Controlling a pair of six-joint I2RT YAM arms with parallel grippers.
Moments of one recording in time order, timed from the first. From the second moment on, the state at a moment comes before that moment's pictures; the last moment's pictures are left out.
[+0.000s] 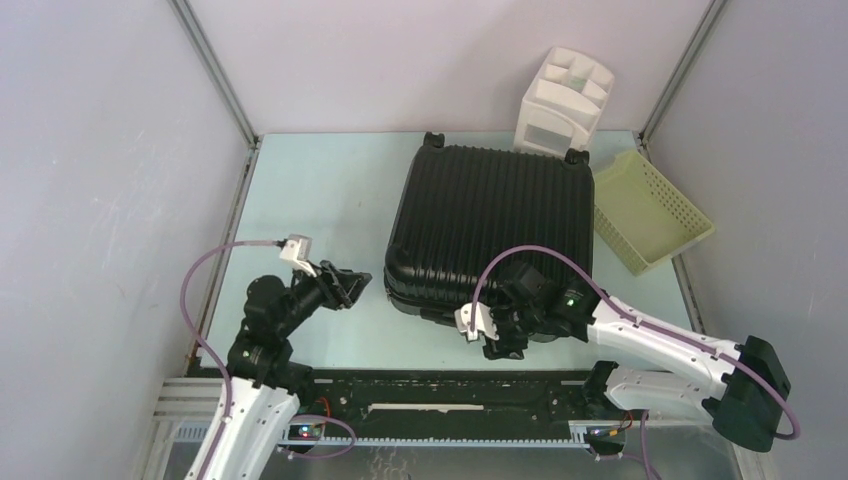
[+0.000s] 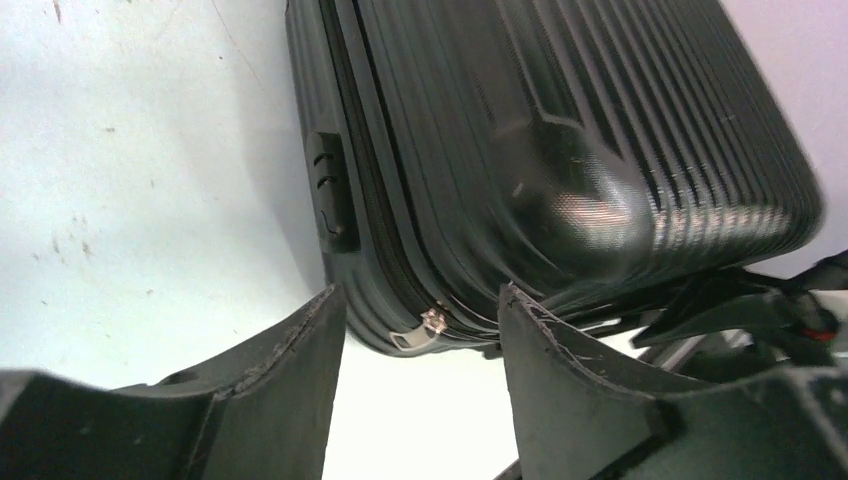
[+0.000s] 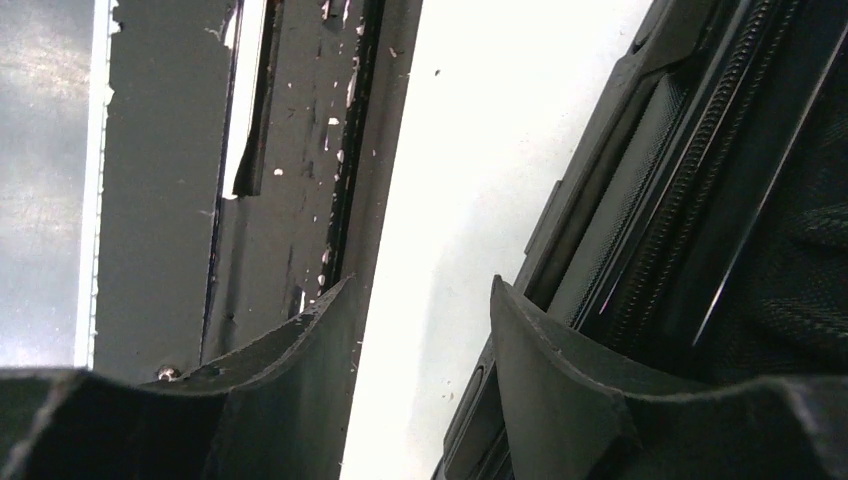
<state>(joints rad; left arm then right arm) -0.22 0.30 0.38 -0.27 0.38 -0.53 0.91 1.05 0.71 -0.67 -0.47 -0.69</state>
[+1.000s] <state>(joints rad) -0.26 0.63 0.39 -0.14 0.69 0.27 0.91 1.08 0.73 -0.77 -0.56 -0.77</state>
